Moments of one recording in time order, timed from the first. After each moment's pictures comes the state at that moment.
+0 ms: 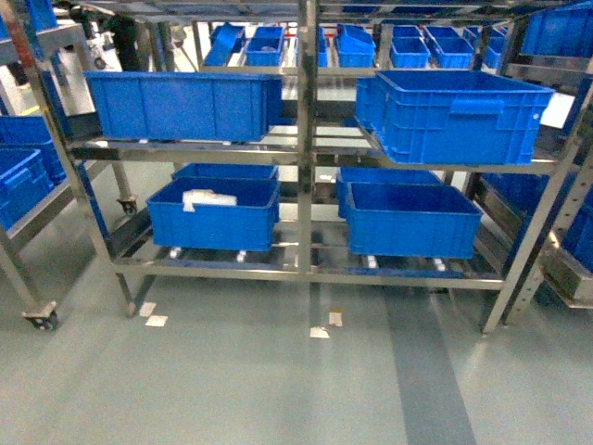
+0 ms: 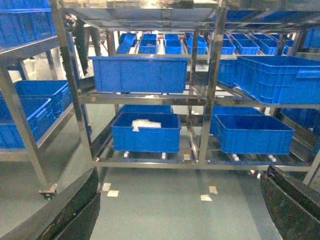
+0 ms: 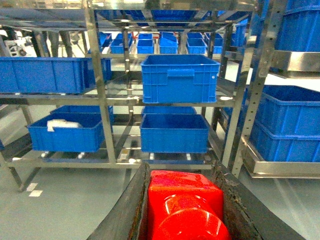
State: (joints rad) left arm 0.00 0.01 0.02 0.00 0.00 0.00; right arm 0.00 0.00 0.01 -0.01 0.00 0.01
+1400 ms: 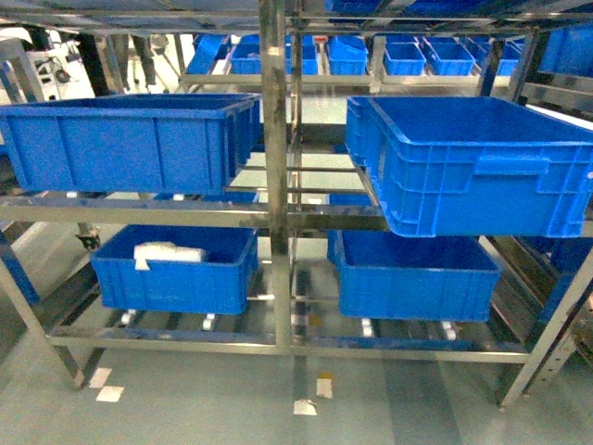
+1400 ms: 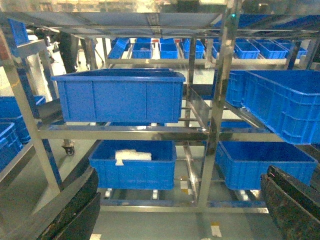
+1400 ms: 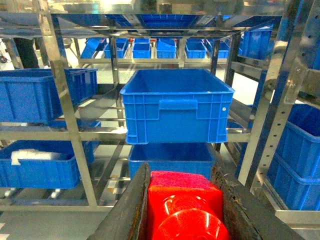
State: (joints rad) left arm 0.00 0.01 0.02 0.00 0.00 0.00; right arm 0.00 0.00 0.01 0.00 0.00 0.01
